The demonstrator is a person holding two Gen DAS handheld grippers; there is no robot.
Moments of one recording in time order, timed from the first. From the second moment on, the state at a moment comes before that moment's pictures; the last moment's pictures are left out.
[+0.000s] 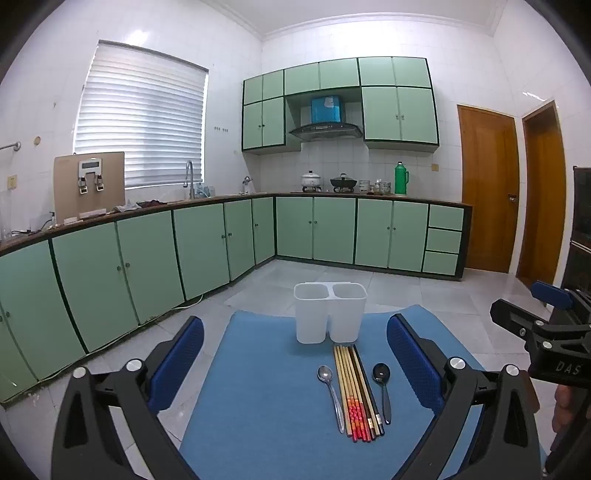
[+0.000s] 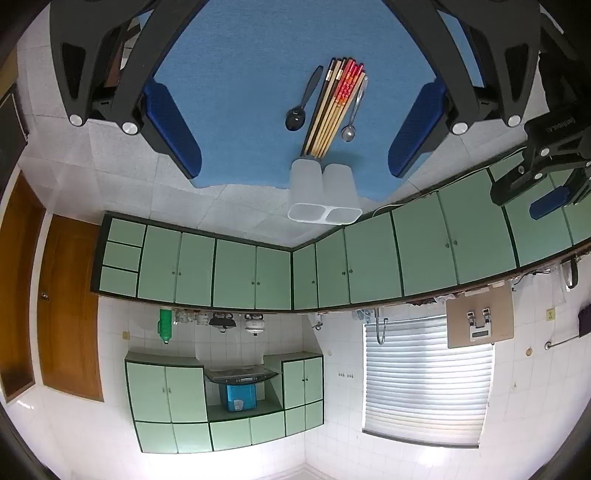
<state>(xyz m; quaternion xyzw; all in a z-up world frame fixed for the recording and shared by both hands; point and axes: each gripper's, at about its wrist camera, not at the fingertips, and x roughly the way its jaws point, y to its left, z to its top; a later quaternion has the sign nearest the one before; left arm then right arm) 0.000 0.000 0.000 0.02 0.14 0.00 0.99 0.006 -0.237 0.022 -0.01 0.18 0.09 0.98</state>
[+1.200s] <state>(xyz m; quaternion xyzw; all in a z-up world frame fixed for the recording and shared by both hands) 0.007 0.001 -0.005 0.01 0.15 0.01 0.99 0.006 -0.236 0.022 -0.01 0.19 0.09 0.98</state>
